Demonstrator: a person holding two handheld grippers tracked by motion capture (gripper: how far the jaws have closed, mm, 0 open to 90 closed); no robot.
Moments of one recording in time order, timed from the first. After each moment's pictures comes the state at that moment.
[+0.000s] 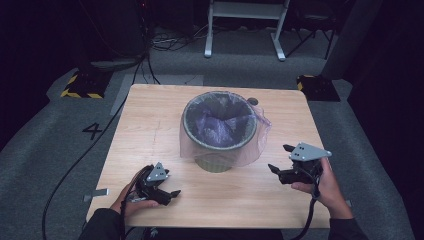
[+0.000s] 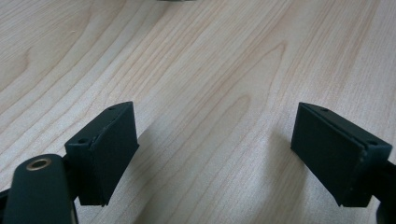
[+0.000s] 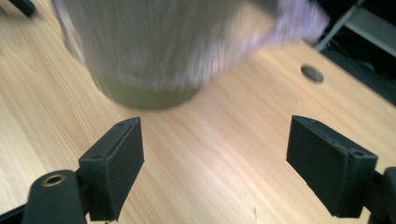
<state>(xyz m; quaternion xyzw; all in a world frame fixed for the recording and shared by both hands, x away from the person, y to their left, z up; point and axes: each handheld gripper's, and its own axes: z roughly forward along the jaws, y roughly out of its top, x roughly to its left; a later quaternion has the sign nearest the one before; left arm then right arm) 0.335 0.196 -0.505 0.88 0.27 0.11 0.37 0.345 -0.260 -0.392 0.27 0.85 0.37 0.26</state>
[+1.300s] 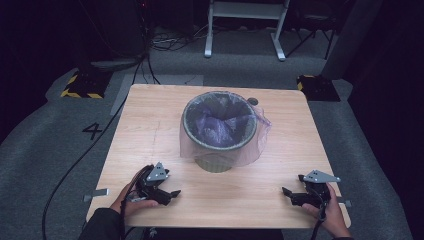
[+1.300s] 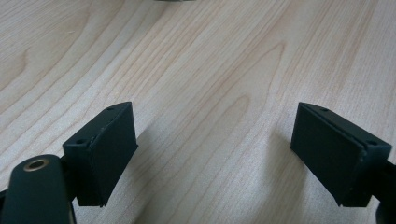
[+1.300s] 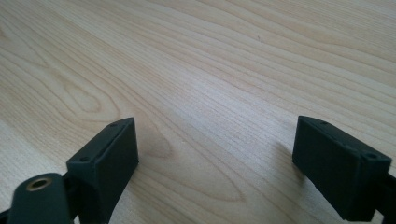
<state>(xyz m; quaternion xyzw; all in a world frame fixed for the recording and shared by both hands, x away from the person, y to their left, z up) 0.337 0.196 -0.505 0.88 0.27 0.11 0.37 0.324 -0.330 -0.504 0.42 0.81 0.36 0.19</state>
